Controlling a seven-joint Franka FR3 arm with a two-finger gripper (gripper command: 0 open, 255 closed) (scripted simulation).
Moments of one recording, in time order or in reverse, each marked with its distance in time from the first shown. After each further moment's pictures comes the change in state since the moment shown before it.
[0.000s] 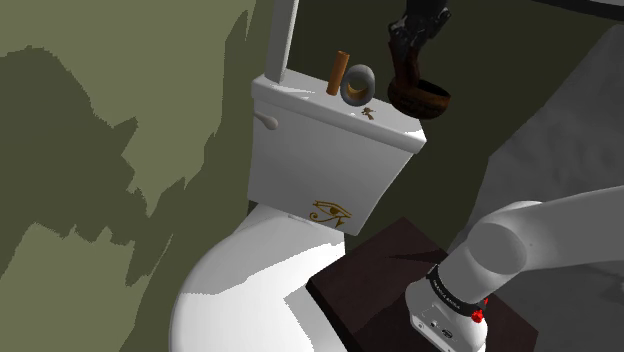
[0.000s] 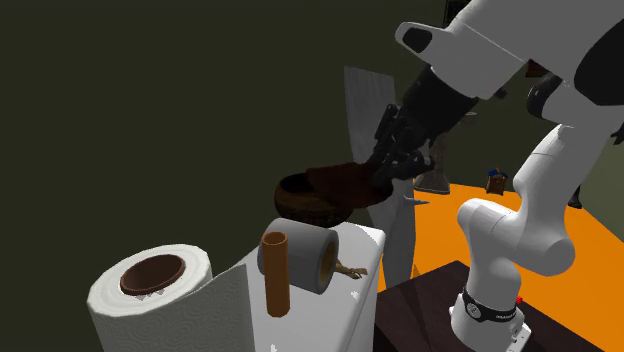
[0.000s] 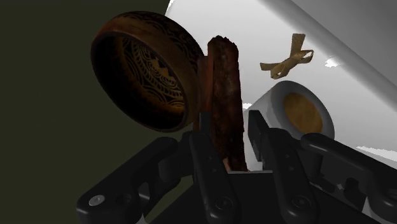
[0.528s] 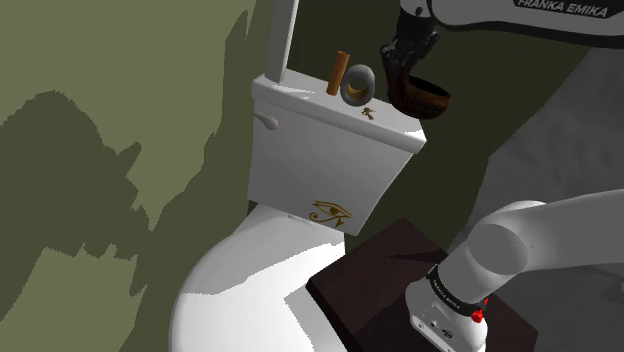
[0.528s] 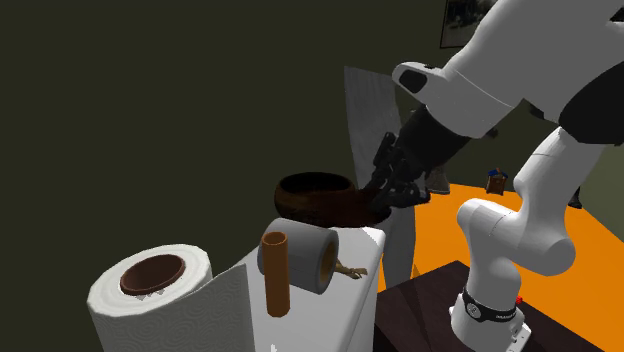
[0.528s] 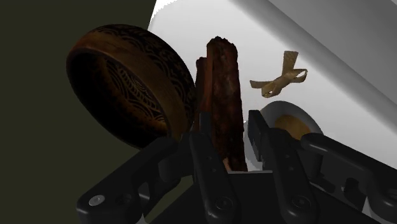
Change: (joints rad) arm 0.013 -0.033 -0.003 -0.134 0.003 0.090 0.046
